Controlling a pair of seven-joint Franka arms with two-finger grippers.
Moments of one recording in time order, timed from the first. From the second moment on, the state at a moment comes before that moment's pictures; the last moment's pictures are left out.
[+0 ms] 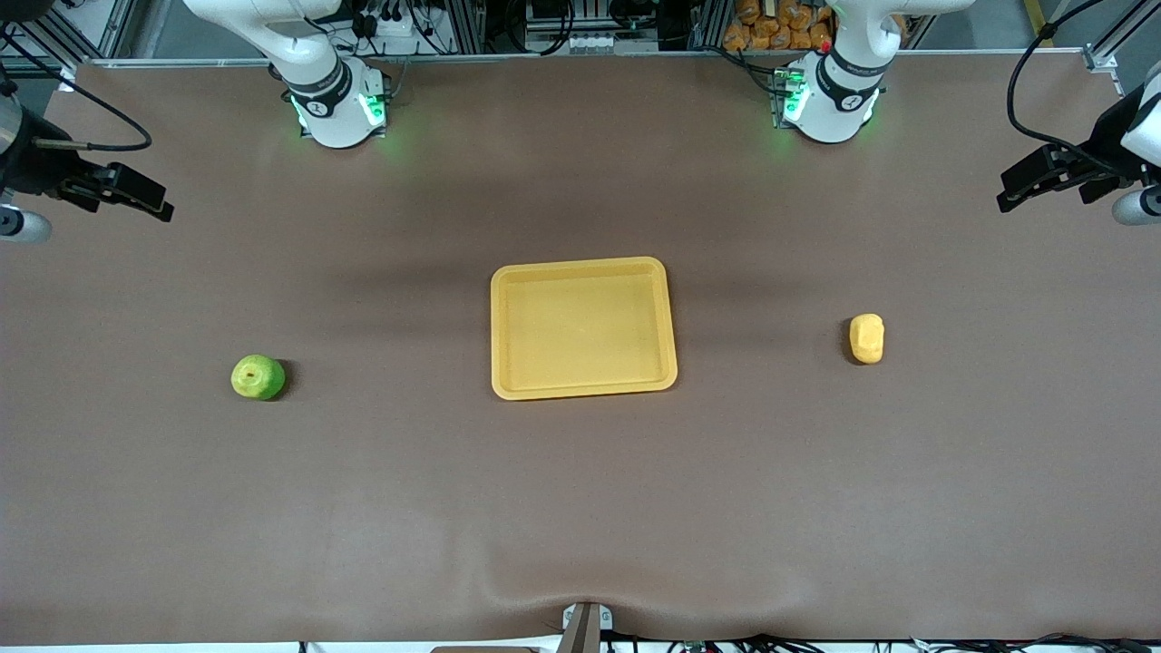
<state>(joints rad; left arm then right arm) -0.06 -0.10 0.01 -1.65 0.07 1.52 -0.12 0.05 -0.10 -0.07 -1.68 0.01 1.48 0.12</state>
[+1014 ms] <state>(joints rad) -0.05 -0.07 0.01 -1.64 0.07 1.49 -0.12 0.03 -0.02 -0.09 -1.60 0.01 1.49 0.06</state>
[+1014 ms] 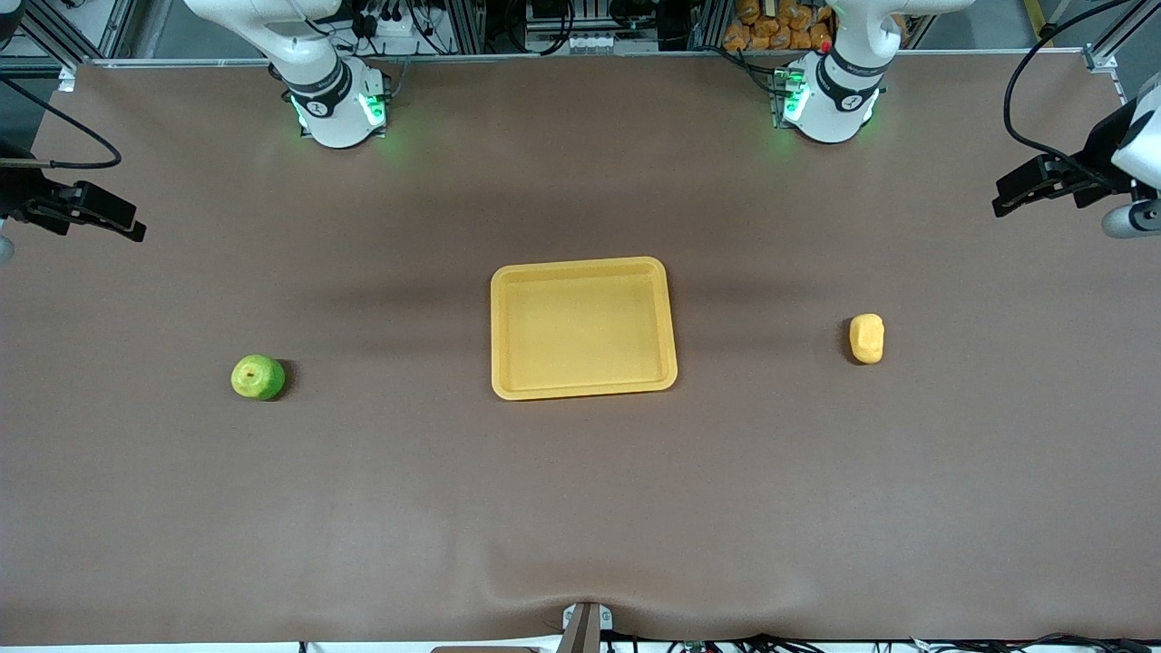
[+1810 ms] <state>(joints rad) -0.05 -0.02 0.01 -1.85 0.07 1.69 -0.12 0.02 0.10 -0.08 -1.60 0.01 1.54 0.05</state>
